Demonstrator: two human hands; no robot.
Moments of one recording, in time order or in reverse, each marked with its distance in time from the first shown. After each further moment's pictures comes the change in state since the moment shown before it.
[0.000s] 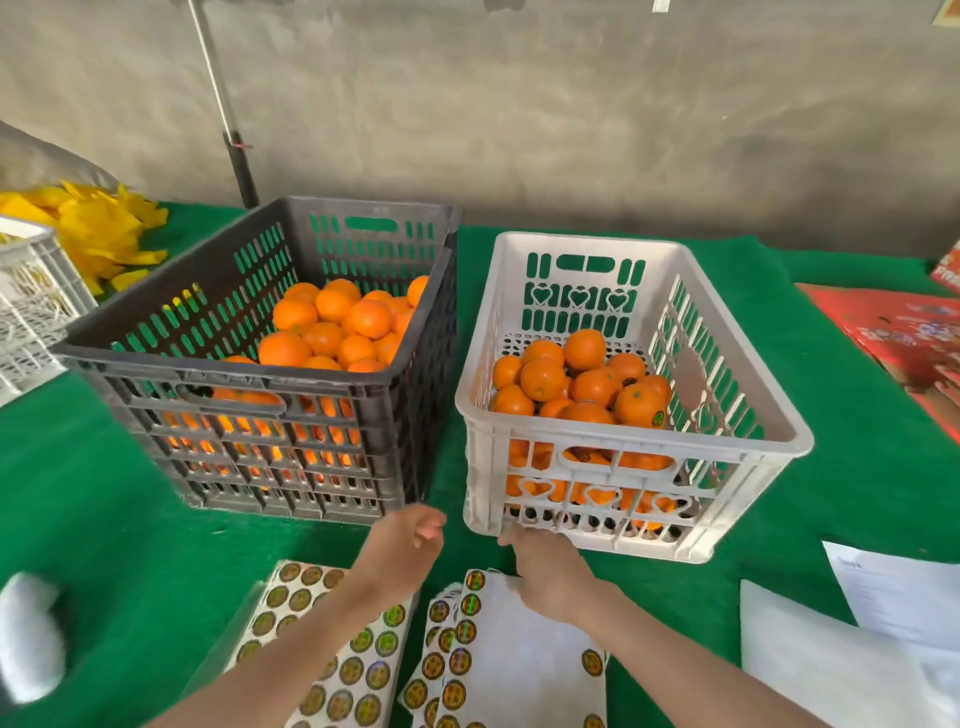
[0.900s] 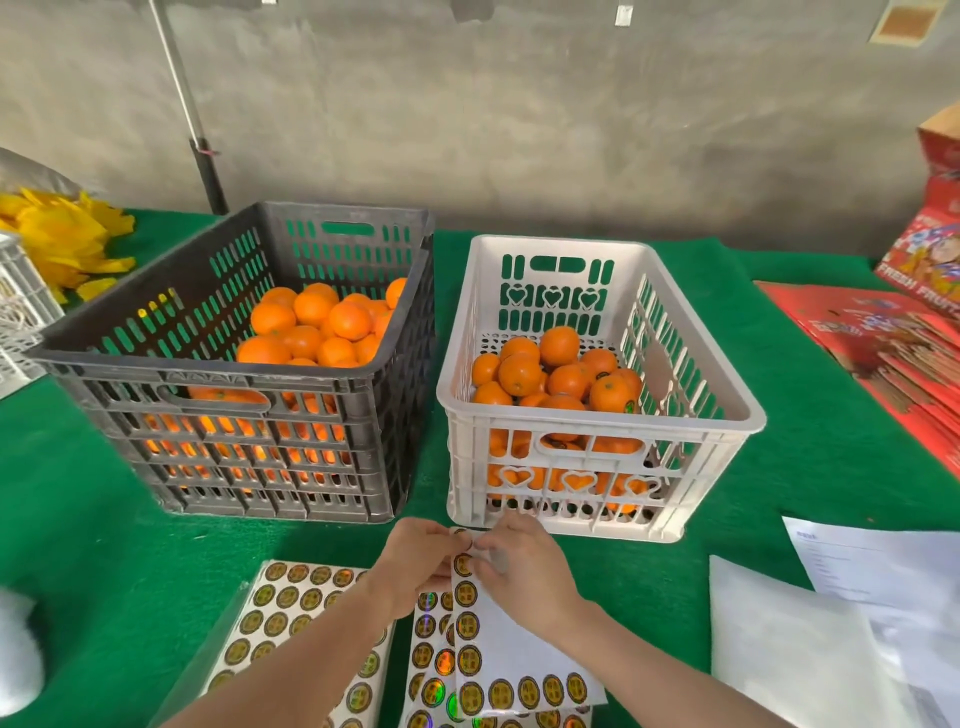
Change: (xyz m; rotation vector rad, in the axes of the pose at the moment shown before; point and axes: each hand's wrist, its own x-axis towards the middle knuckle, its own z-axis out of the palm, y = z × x) left_hand 0.010 0.008 0.036 -0.544 -0.117 -0.391; right_hand -0.035 -0.022 0.013 0.308 0.582 -0.119
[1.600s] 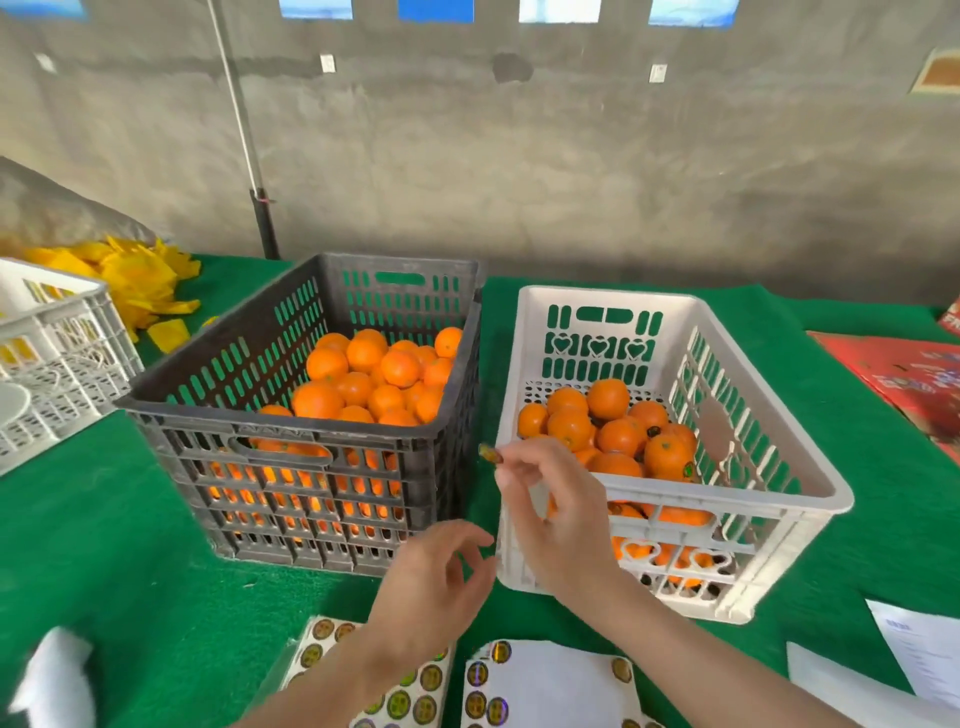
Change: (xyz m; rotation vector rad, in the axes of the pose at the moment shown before) left_hand -0.049 0.032 -0.056 0.476 0.187 0.888; right_hand 0.072 -0.097 -0.077 0.411 0.446 -0.321
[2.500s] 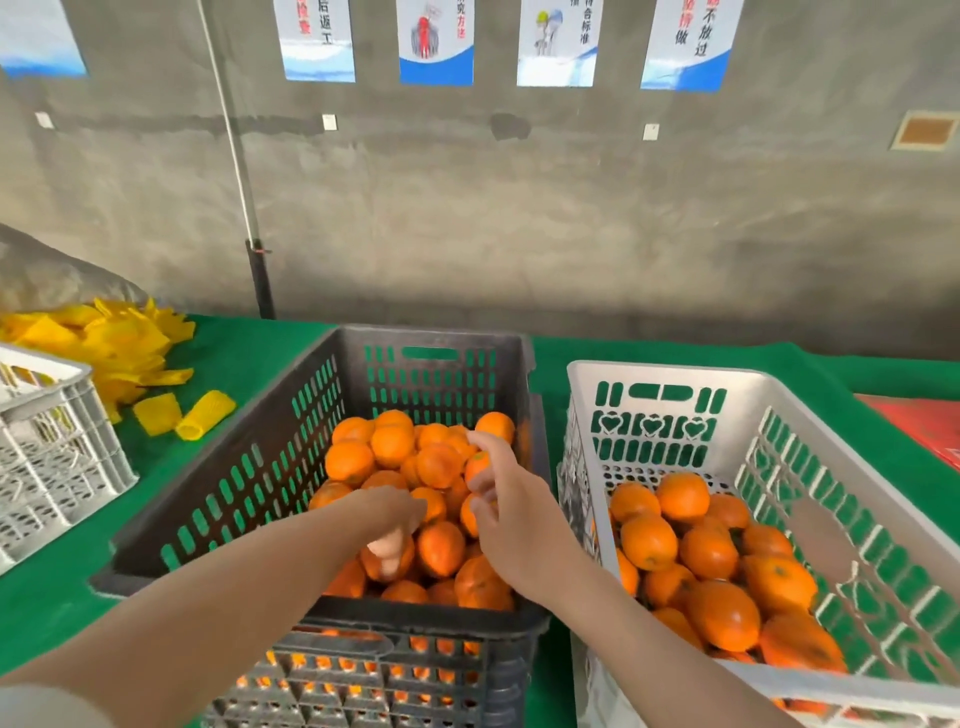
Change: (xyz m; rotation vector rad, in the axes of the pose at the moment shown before) left_hand 0.243 -0.137 -0.115 1.106 -0.859 -0.253; right_hand 0.134 0.048 0.123 -0.174 -0.370 0.298
